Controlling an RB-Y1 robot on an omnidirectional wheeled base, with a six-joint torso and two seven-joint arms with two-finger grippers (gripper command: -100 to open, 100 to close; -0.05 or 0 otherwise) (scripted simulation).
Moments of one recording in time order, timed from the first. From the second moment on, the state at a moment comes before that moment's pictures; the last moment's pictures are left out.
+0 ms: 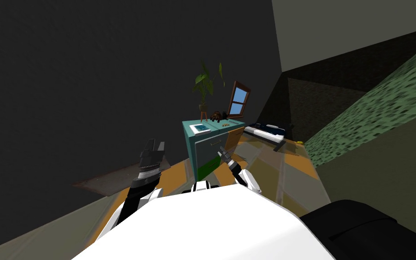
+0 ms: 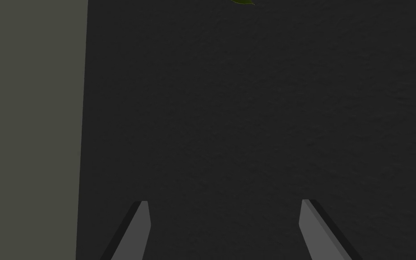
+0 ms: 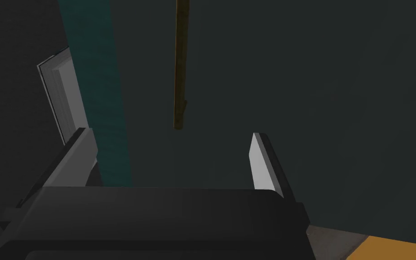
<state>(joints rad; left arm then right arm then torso) 0.54 0.00 -0.01 -2.24 -0.09 -0.57 0.06 0.28 -0.13 -0.15 -1.73 1.07 -0.73 1.93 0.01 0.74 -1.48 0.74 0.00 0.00</state>
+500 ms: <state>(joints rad) 0.54 0.00 -0.01 -2.24 -0.09 -0.57 0.06 0.27 -0.06 -0.15 -1.75 1.10 -0.69 1.91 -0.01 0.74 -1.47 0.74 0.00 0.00</state>
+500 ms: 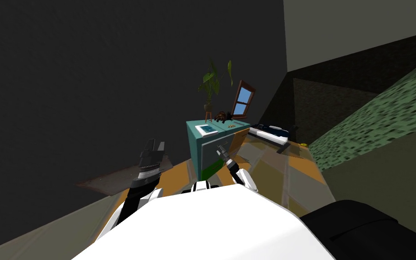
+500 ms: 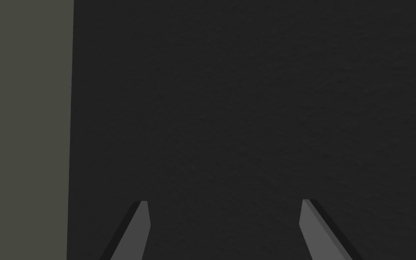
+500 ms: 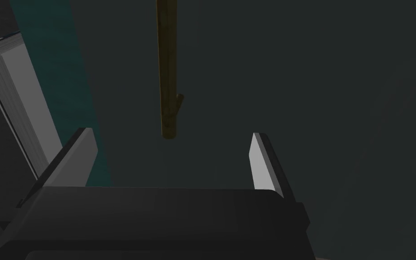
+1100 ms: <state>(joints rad) 0.54 0.00 -0.01 -2.24 -0.09 -0.57 0.06 0.27 -0.07 -0.14 -1.76 1.10 -0.68 1.90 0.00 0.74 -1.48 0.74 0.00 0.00</state>
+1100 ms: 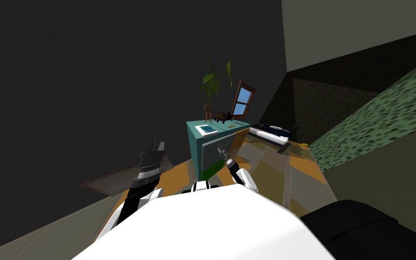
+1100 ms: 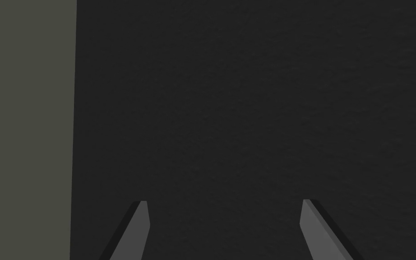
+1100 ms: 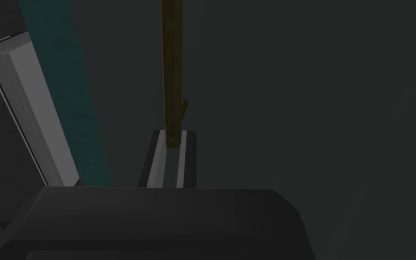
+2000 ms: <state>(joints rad) 0.54 0.00 -0.01 -2.24 -0.09 -0.57 0.06 0.30 -0.11 -0.14 -1.80 1.11 -0.68 1.84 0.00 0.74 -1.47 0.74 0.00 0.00</state>
